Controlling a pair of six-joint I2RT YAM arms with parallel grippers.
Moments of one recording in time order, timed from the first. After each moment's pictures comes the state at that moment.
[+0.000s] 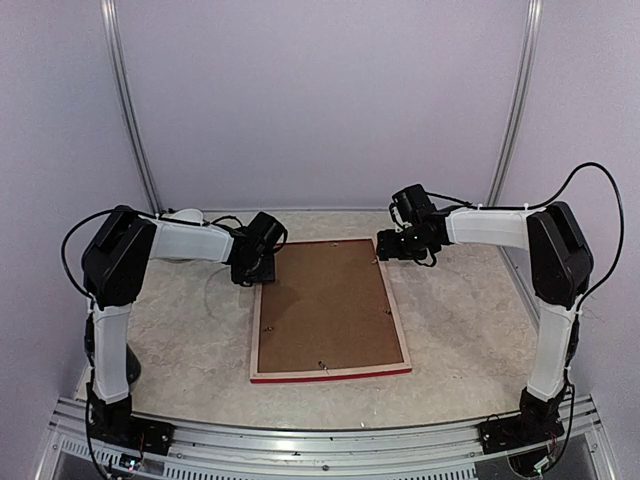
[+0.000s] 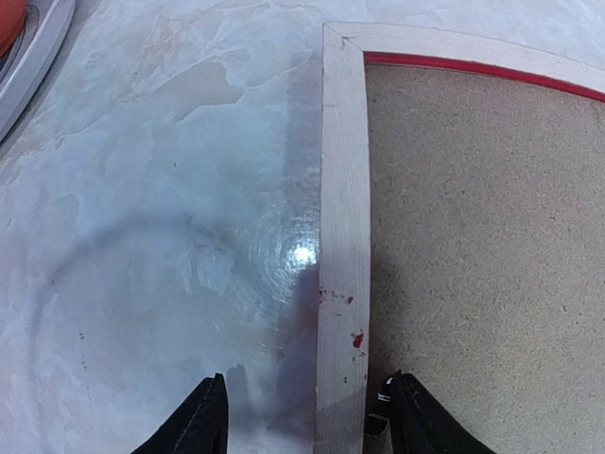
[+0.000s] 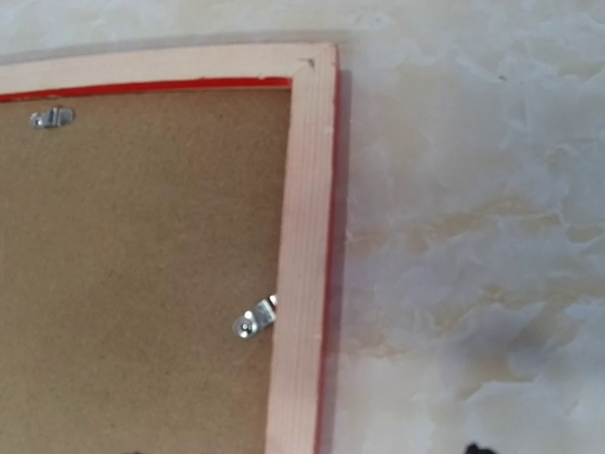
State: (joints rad) left arm -0.61 2.11 1.44 -0.41 -0.43 -0.59; right arm 0.51 1.97 1.44 -0.32 0.11 0.36
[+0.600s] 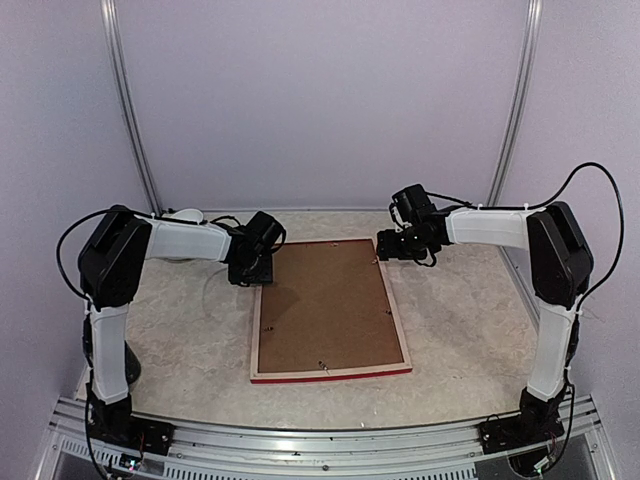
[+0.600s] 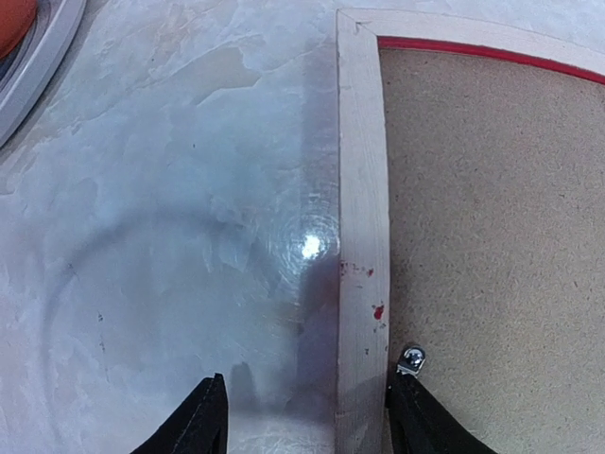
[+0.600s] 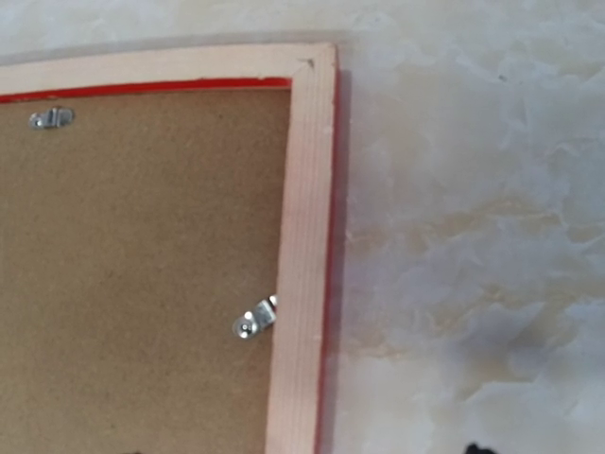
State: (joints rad) left arm -0.61 2.09 1.43 -0.45 -0.43 -0.59; right arm 0.51 1.97 1.44 -0.32 0.11 0.36
